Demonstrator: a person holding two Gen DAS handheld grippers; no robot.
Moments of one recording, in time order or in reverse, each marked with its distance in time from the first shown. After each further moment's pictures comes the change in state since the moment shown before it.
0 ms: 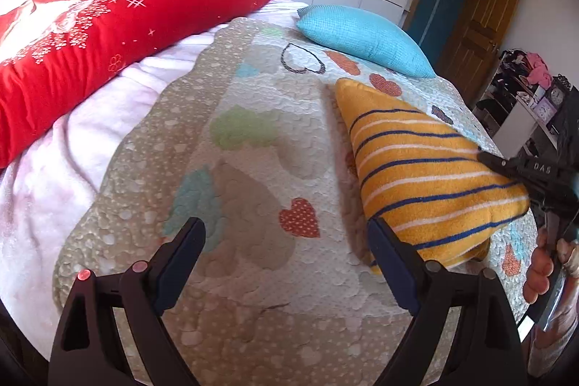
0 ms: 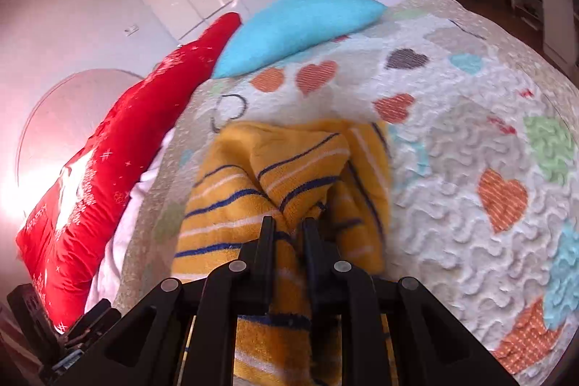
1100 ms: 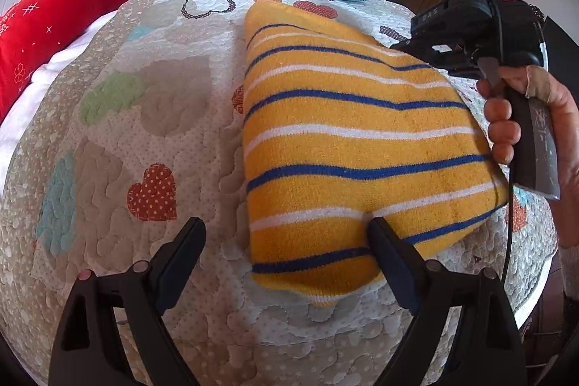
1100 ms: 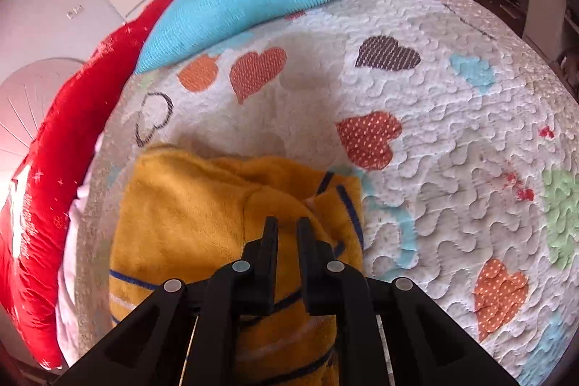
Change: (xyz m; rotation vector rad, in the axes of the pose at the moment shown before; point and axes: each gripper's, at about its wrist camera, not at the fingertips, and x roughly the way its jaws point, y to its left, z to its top) left arm 0.072 -0.089 -0.032 0.188 0.162 -0.085; right arm 0.078 -0.016 0.087 0.027 0.107 -0.158
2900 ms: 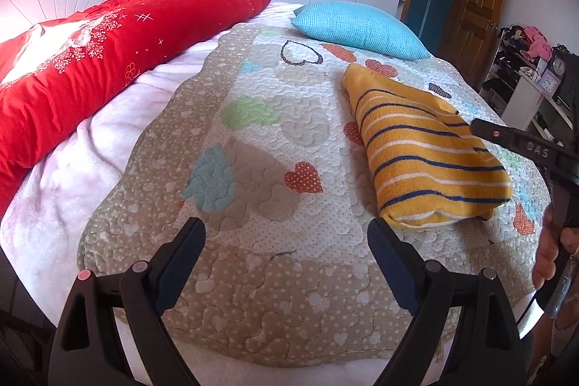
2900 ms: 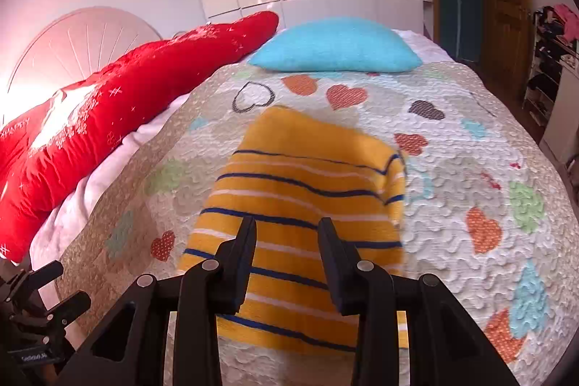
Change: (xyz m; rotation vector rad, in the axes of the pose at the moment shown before) left arm -0.114 0.065 -0.050 -0.109 -0.186 0.187; right arm -0.087 0.081 -0.142 -0.394 -0.200 0.027
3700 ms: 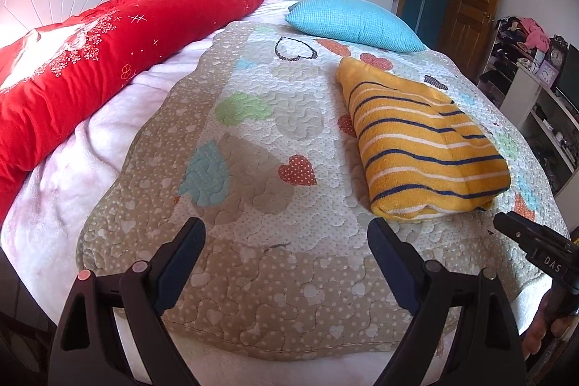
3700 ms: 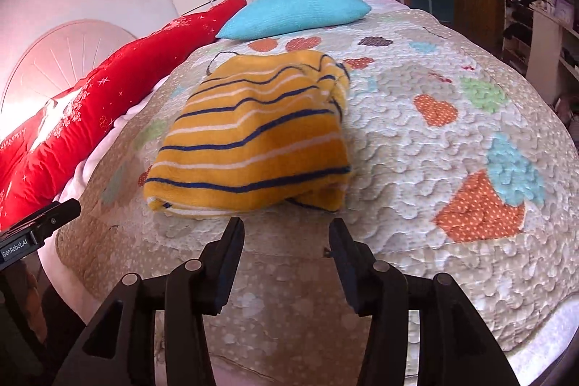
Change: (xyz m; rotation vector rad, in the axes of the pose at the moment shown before) left arm 0.000 -0.008 -0.005 0.027 0.017 -0.001; right arm -0.056 -0.053 -0.104 0.174 0.033 -0.025
